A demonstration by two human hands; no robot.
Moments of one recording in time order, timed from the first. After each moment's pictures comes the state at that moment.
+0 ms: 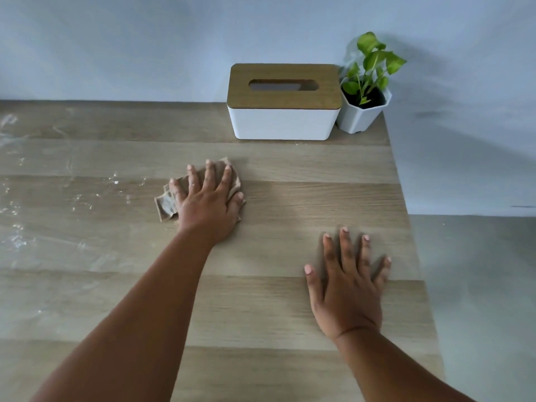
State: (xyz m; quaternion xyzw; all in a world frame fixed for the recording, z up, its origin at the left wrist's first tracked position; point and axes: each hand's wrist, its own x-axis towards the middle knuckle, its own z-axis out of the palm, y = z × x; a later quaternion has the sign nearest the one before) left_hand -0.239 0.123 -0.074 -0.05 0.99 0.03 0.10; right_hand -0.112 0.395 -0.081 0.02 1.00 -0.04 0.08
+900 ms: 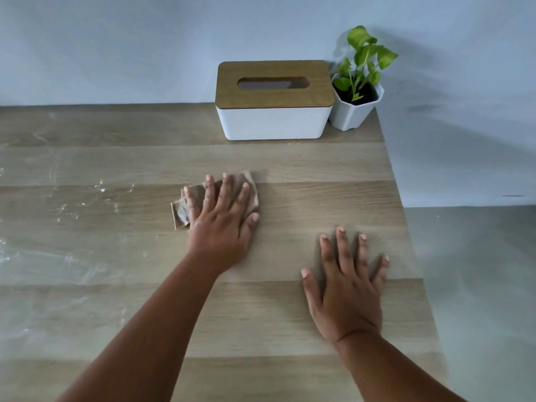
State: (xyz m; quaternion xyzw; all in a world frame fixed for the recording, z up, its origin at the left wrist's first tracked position) left_hand -0.213 0.150 -0.078 0.04 1.00 0.05 0.06; right_hand -0.111 0.395 -0.082 0.01 1.00 -0.04 0.07
